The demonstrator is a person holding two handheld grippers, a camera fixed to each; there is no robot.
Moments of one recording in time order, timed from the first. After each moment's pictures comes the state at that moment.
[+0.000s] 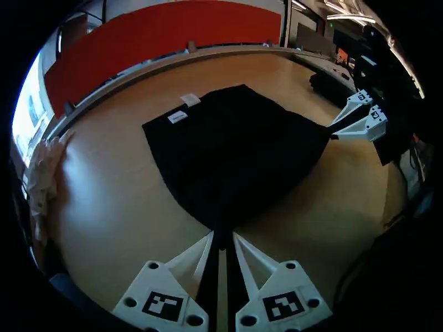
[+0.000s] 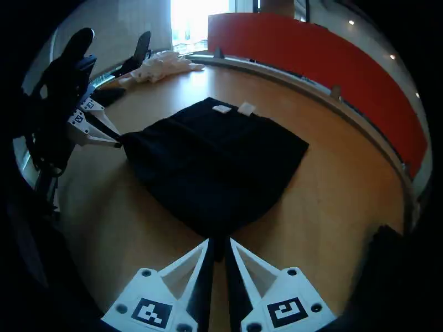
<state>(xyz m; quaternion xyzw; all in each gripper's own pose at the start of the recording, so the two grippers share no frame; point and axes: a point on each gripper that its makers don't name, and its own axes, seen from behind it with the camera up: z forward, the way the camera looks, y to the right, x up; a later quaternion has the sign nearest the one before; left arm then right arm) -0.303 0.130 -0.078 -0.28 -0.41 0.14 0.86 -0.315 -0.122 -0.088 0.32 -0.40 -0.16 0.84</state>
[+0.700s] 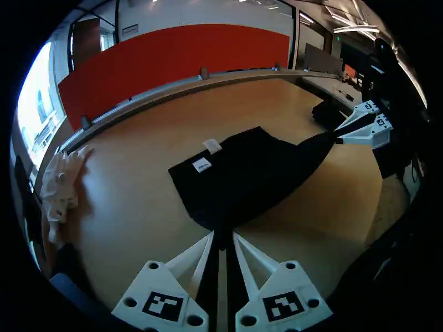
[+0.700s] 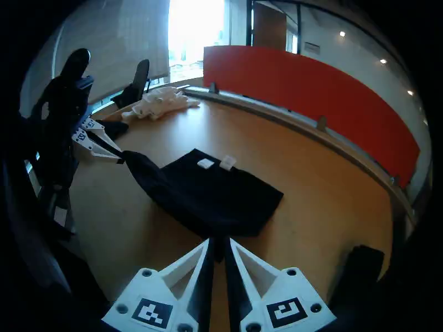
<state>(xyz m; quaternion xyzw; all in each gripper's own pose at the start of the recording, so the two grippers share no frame) -0.213 0.126 -0.072 -0.26 -0.37 0.12 0.88 -0.220 -0.133 -0.080 0.32 -0.33 -0.14 0.88</state>
